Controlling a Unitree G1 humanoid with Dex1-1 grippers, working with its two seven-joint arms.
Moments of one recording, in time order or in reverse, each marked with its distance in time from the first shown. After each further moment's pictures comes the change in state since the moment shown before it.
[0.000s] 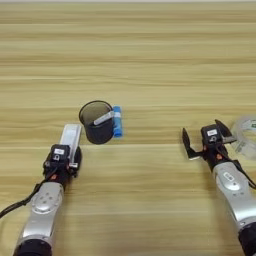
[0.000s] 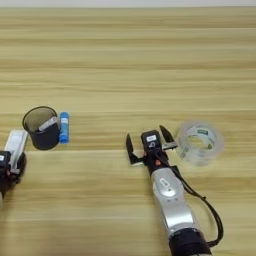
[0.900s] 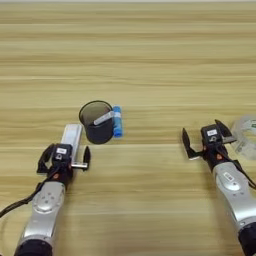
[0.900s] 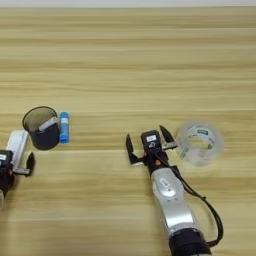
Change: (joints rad) left arm 0.019 0.003 -0.033 -0.047 0.009 -0.004 -0.008; right arm 0.000 0.000 0.000 0.000 -0.001 0.000 0.000
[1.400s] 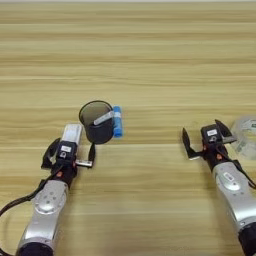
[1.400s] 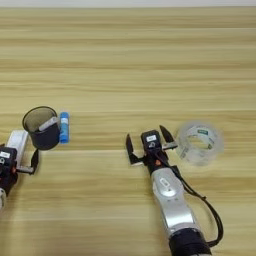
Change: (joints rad) left arm 0.026 -0.003 -0.017 -0.077 0.002 -0.017 -0.016; right arm 0.000 0.000 0.000 0.000 0.000 0.000 0.000
